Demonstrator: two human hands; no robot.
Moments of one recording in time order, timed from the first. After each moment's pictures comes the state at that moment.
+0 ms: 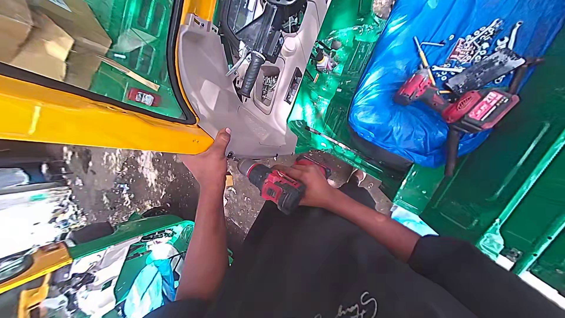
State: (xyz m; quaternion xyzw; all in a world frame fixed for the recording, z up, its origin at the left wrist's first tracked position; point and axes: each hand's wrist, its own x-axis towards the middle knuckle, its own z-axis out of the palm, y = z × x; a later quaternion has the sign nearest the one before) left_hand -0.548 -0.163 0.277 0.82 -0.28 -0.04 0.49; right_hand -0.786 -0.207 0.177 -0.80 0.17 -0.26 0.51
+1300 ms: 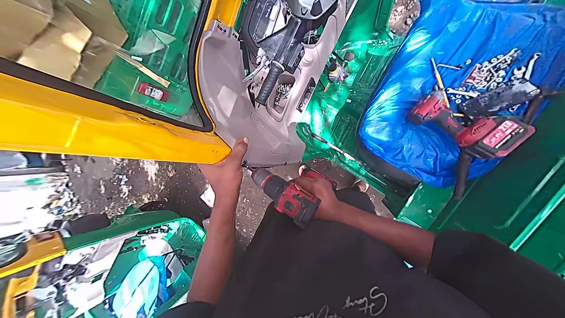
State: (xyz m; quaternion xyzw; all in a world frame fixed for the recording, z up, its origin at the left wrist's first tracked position) left_hand -0.549 -0.163 0.277 0.82 -0.27 -0.05 0.51; right_hand -0.774 -0.212 0.185 -0.78 0.19 -0.22 0.56
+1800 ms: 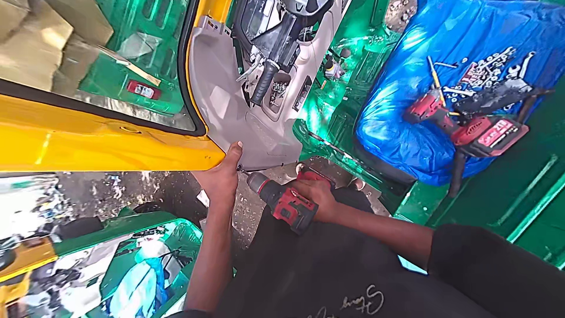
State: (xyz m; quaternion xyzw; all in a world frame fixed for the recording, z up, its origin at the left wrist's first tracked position) left_hand -0.548 -0.166 0.277 0.80 -0.27 -0.05 0.53; right_hand -0.772 -0.215 0.182 -0.80 0.18 -0.22 0.54
